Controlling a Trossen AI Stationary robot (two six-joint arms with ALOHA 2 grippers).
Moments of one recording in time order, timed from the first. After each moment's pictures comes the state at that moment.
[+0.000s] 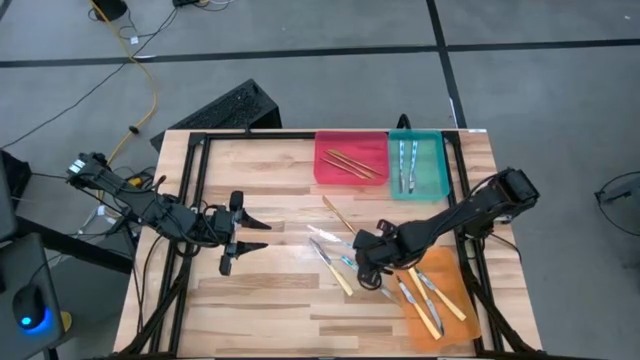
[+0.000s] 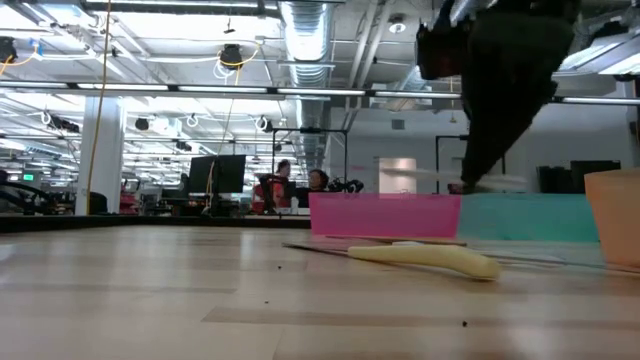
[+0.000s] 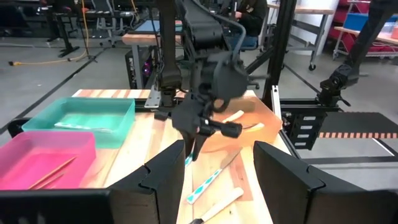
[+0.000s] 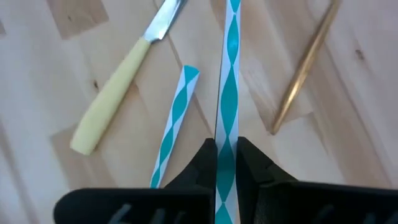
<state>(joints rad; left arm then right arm) -0.48 0.89 0.80 -0.10 -0.43 -0.14 0.38 1.64 1.09 -0.68 0.26 0.77</state>
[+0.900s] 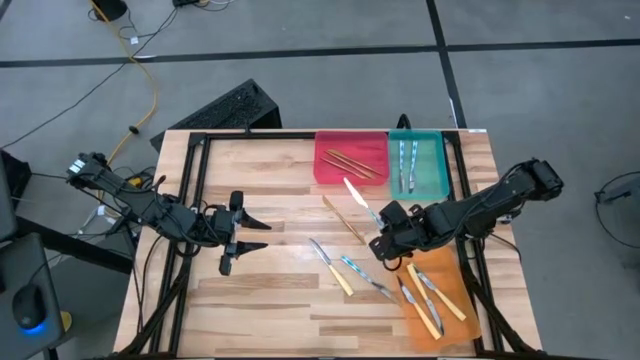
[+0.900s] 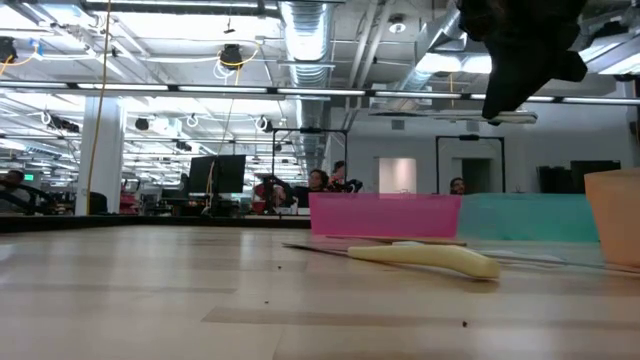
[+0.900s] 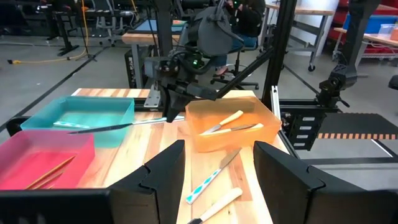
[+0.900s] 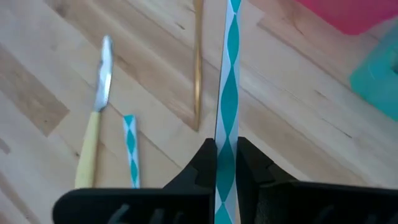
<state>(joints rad) -0.48 0.89 0.80 -0.10 -0.43 -0.14 0.36 1.39 1.10 -0.98 0.44 1.21</state>
